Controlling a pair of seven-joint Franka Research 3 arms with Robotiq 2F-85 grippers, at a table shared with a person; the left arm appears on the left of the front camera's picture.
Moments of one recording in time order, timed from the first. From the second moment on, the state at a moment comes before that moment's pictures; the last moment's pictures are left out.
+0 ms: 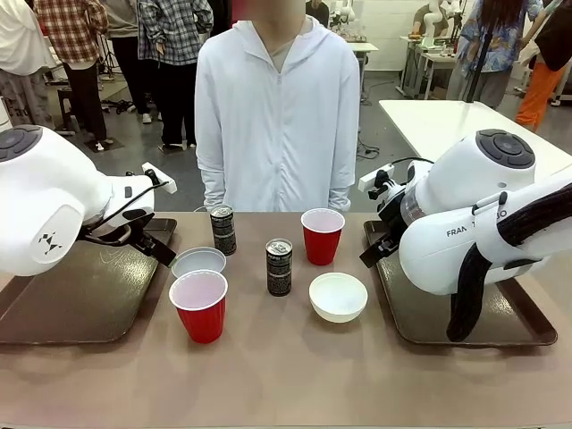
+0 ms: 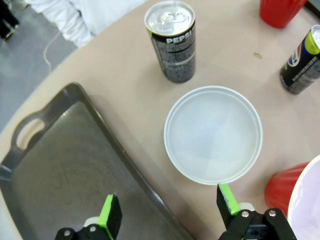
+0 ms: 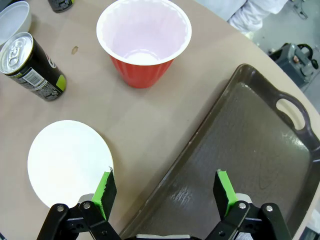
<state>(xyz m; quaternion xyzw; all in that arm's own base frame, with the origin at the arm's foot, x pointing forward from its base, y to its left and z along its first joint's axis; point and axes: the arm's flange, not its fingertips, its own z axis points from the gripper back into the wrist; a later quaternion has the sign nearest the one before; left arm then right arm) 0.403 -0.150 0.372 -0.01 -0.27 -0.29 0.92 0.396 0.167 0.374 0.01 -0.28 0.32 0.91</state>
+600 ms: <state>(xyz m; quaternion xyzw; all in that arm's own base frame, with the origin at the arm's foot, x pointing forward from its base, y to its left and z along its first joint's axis) 0.403 -0.150 0.372 -0.01 -0.27 -0.29 0.92 0.396 0.167 0.374 0.01 -0.28 0.32 0.91</state>
